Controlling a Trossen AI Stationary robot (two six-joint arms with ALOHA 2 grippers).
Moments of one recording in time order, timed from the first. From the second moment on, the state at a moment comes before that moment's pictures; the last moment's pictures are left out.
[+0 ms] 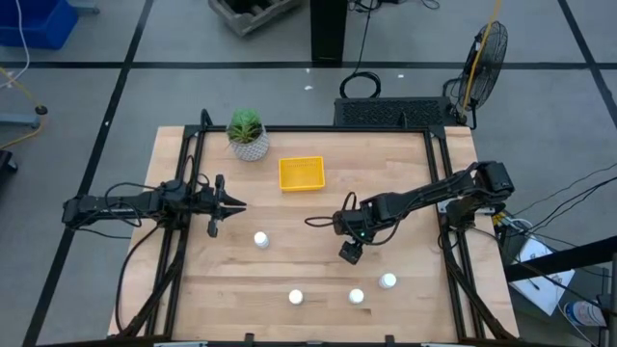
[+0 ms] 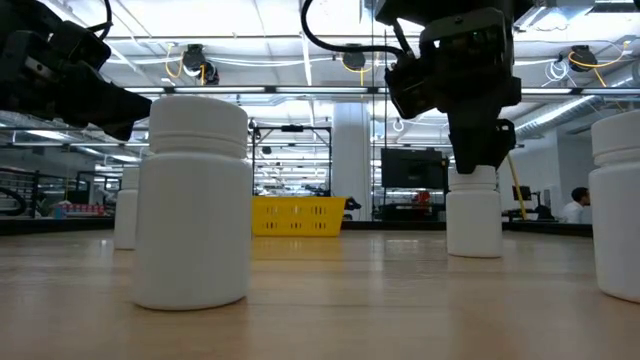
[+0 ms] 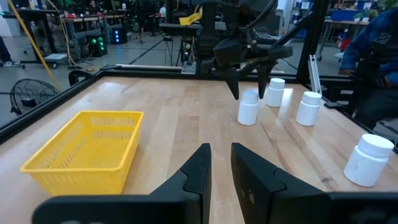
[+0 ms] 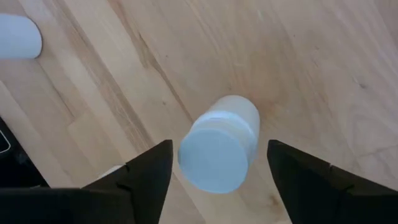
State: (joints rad) left arm 0.09 0.15 0.01 0.04 0.13 -0.04; right arm 0.17 1.68 1.11 -0.71 -0.21 0.79
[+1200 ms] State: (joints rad) left arm 0.09 0.15 0.01 0.05 0.13 -0.03; right arm -0.11 1.53 1.18 -0.51 -0.02 0.58
